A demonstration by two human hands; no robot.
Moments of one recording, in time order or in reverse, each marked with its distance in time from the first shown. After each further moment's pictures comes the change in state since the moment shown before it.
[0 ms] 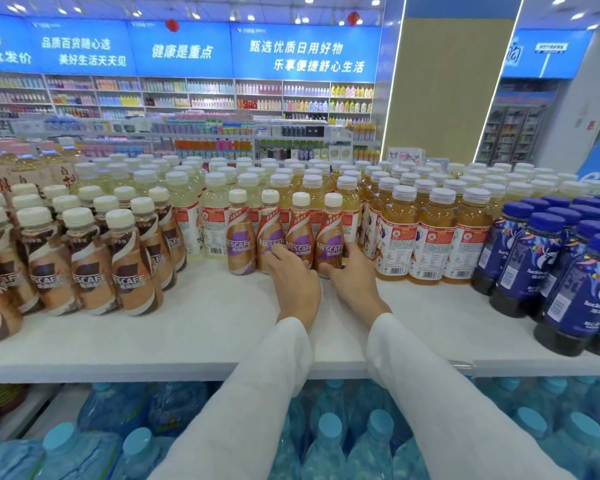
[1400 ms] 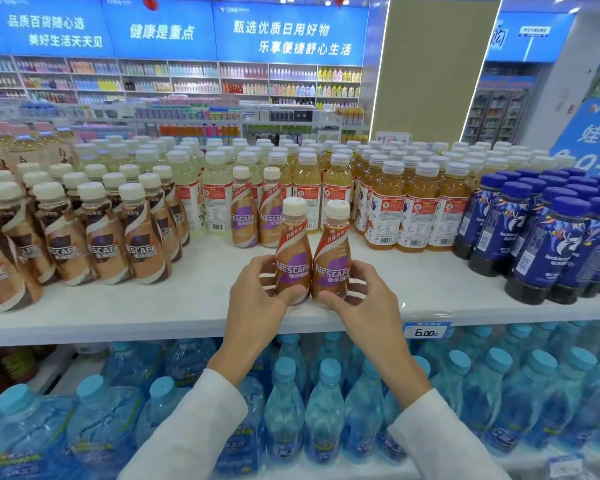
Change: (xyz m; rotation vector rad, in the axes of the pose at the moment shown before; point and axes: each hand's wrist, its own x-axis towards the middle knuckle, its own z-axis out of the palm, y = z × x) left_hand -0.083 -0.037 -0.129 -0.293 -0.307 0.023; right_hand -0.163 -0.013 -0.046 0.128 0.024 -0.045
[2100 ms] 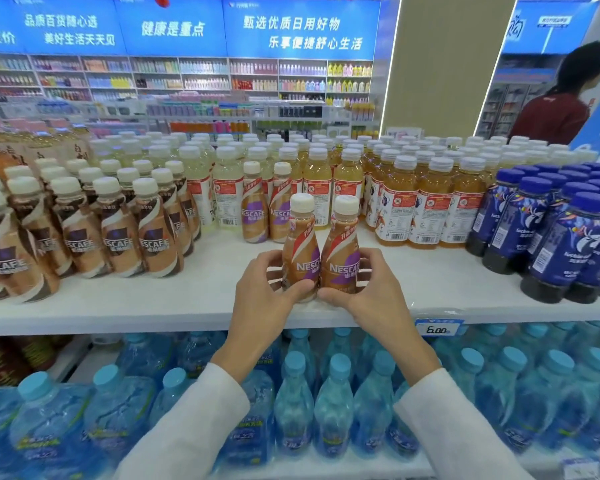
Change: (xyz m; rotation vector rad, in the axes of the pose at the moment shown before) left_hand -0.002 -0.003 -0.009 0.018 0.002 0.065; right_hand 0.016 -0.004 0.000 -0.046 -0.110 -0.028
